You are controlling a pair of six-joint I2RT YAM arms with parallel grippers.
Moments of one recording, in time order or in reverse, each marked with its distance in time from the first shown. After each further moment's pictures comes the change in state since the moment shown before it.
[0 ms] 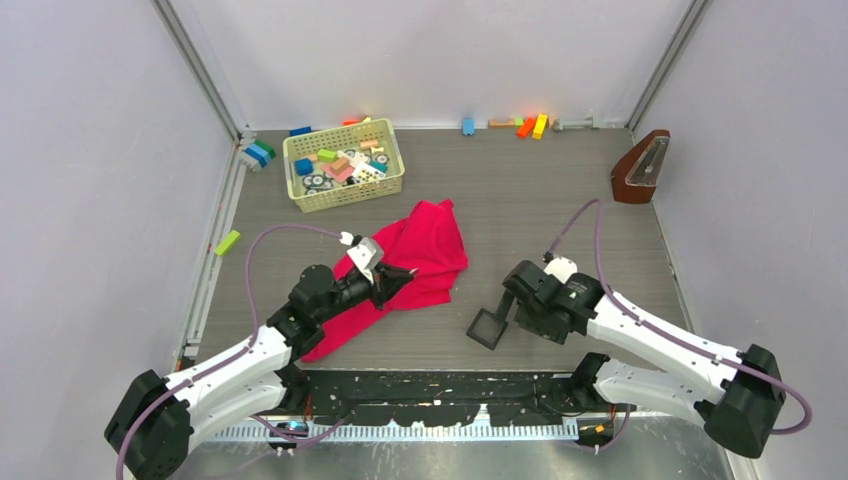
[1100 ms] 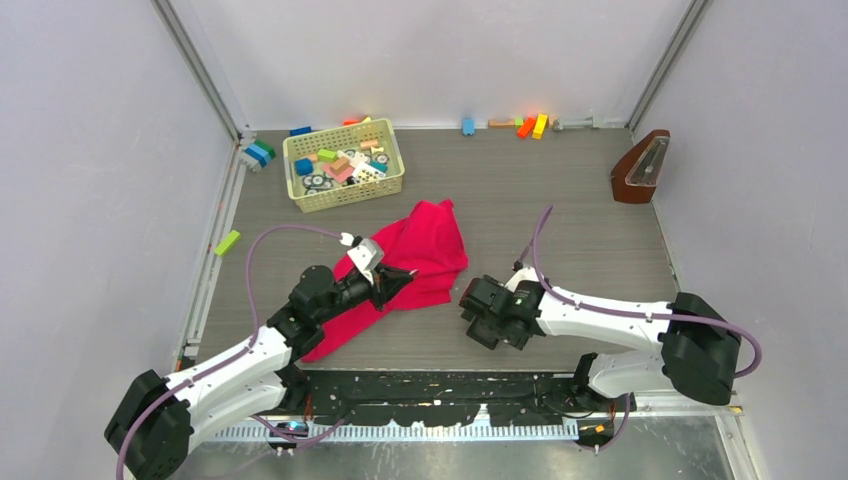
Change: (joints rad) left arm 0.000 0.000 -0.006 0.001 0.004 0.000; right arm 0.239 0.323 0.008 0.241 0.118 0.348
